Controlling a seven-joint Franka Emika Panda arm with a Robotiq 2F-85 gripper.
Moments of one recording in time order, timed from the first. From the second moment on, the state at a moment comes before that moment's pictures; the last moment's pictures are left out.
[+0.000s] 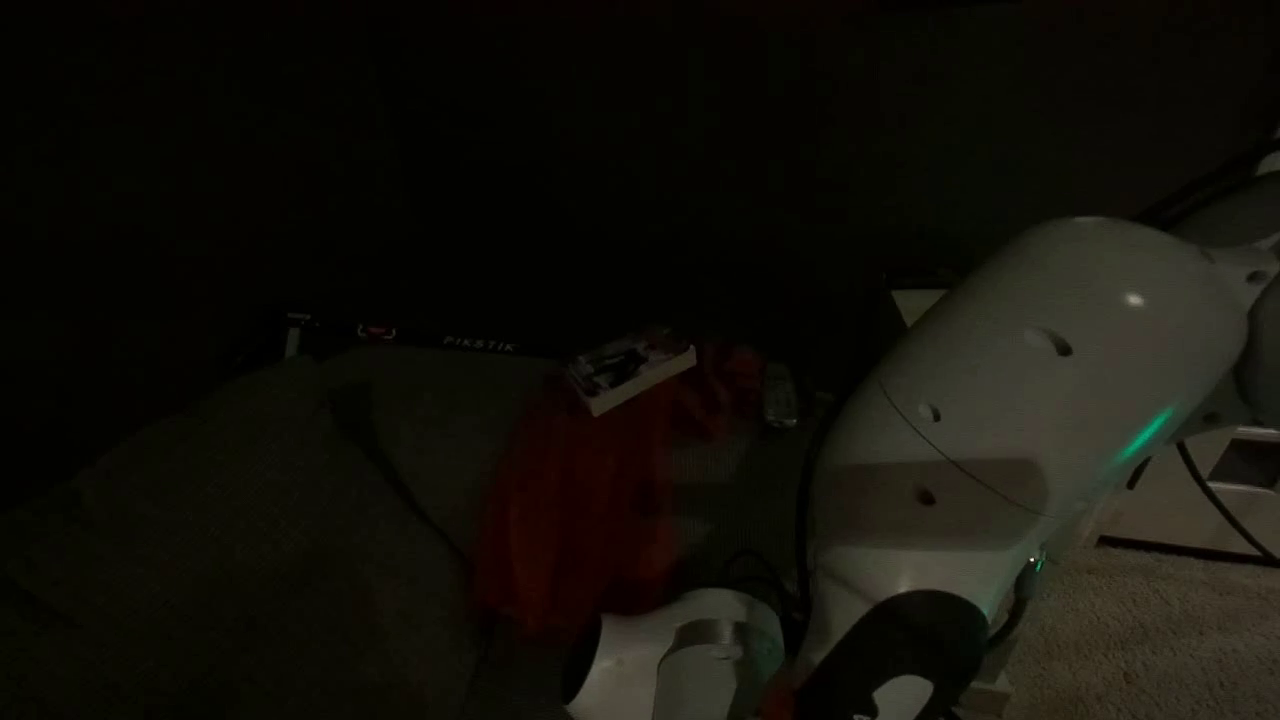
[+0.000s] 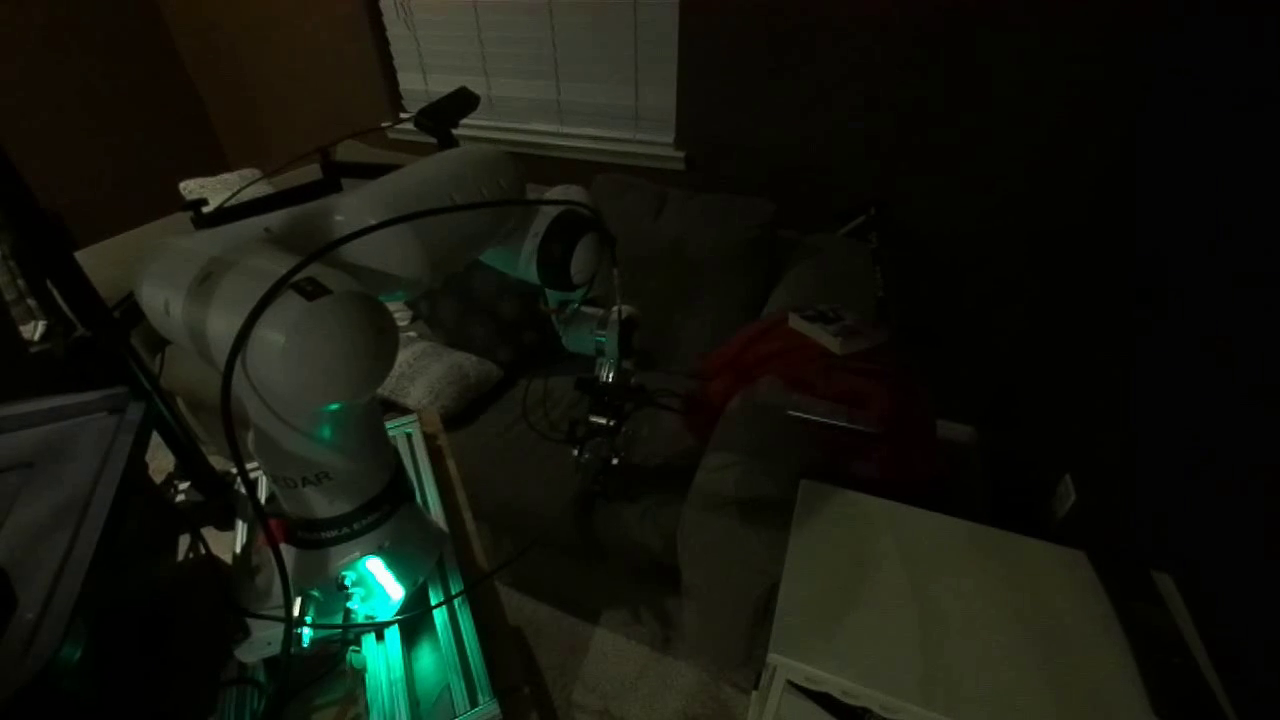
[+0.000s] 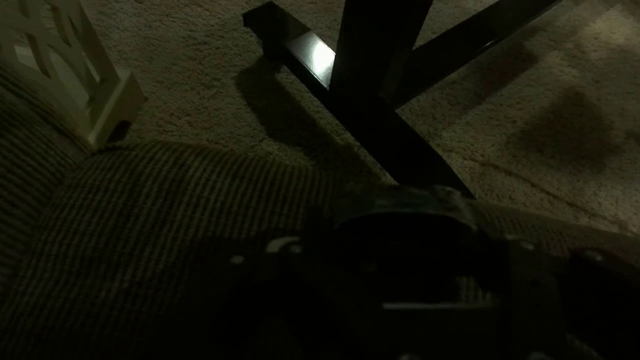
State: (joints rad) arm 0.54 1.46 0.11 -1.20 -0.28 1.84 -0.13
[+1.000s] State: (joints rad) arm 0.58 1.49 0.13 -1.12 -0.27 1.85 -0.13
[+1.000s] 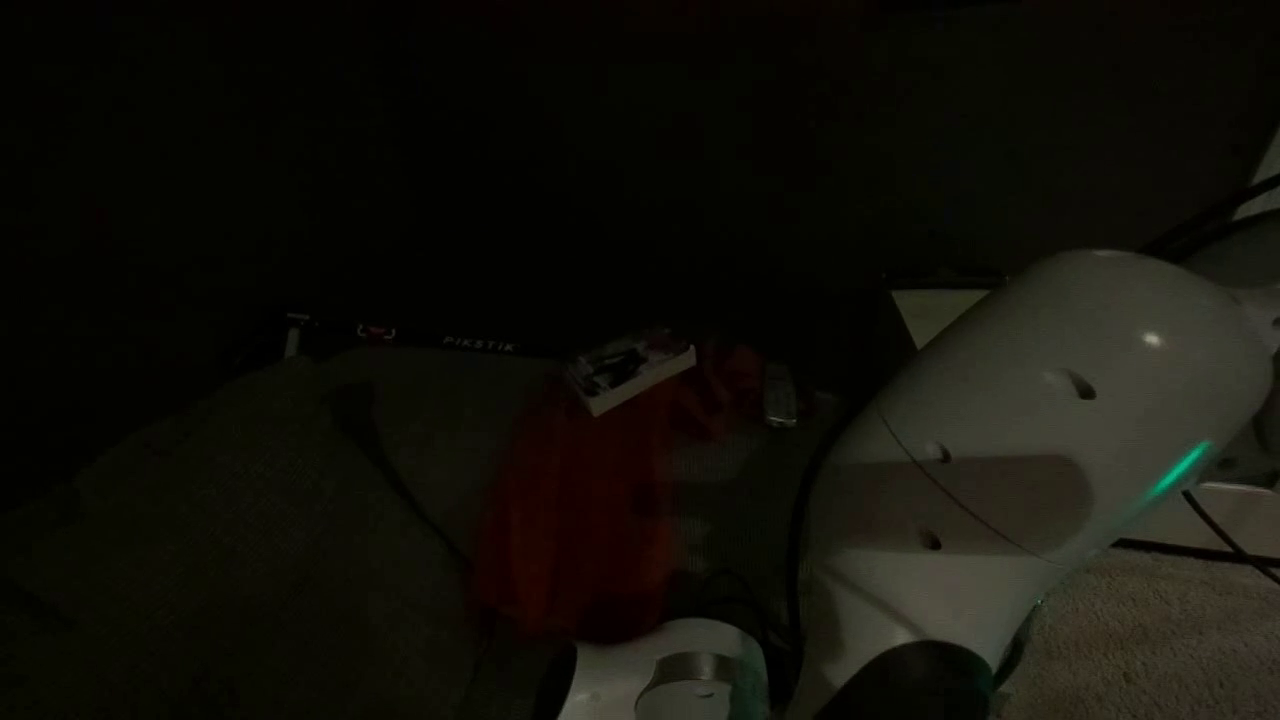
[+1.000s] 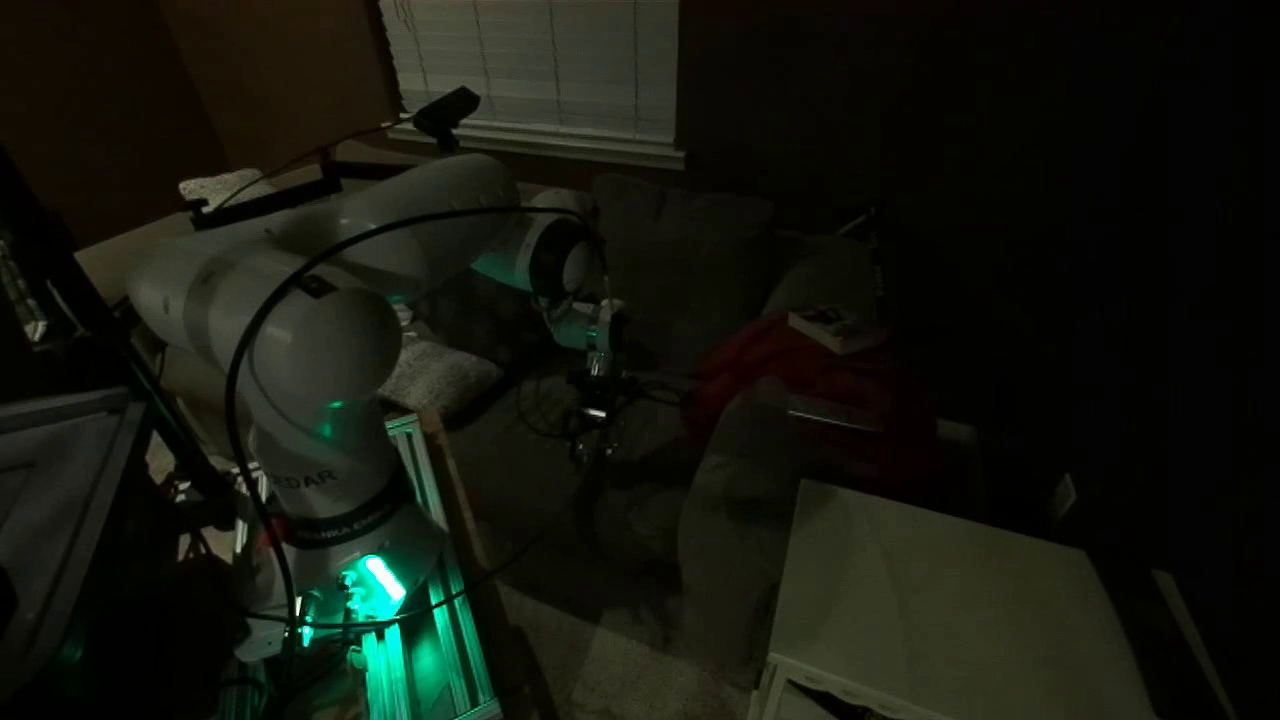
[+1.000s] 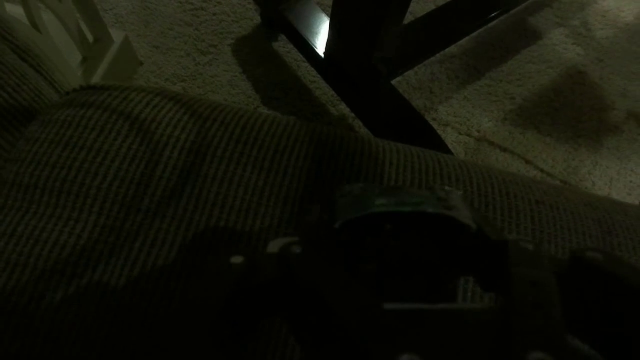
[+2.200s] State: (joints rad) arm 0.60 1.49 0.06 -1.12 -0.28 1.84 0.06
